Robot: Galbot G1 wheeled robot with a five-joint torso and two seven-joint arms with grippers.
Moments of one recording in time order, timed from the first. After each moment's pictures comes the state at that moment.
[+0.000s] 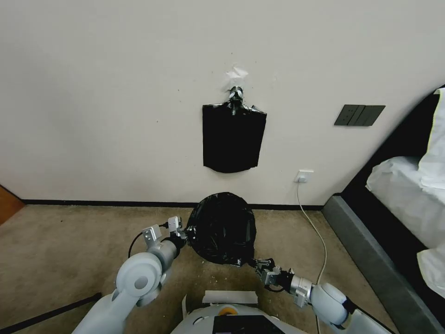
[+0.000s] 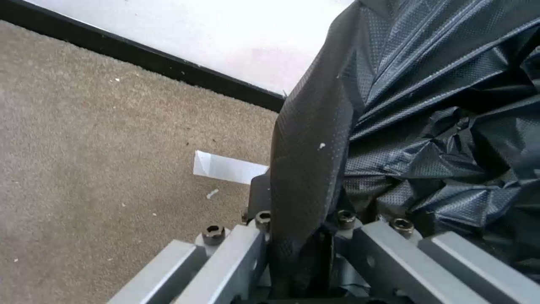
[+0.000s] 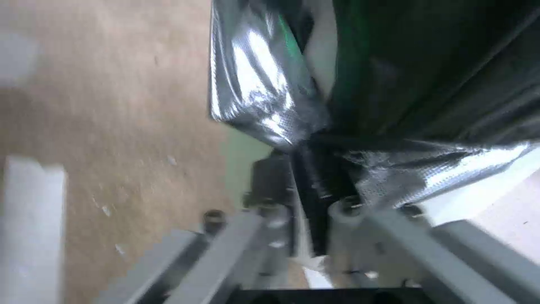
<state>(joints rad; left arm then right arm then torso) 1.38 -0.99 -0.31 -2.31 -1.30 0.48 -0.68 -1.65 0.81 0.25 1.94 -0.27 0.41 -0.20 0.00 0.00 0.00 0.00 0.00</state>
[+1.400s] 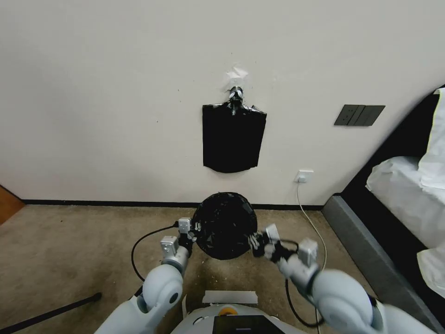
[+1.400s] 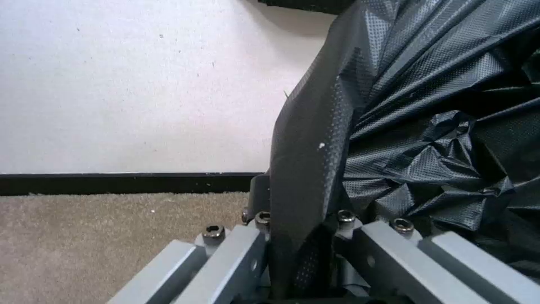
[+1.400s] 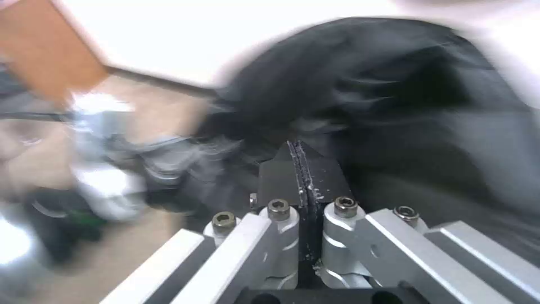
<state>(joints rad) 1.38 -1.05 -0.06 -2.20 -0.56 0.26 -0.51 -0.98 0.73 -0.12 2.49 1.26 -0.55 0.60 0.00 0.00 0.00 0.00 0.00</state>
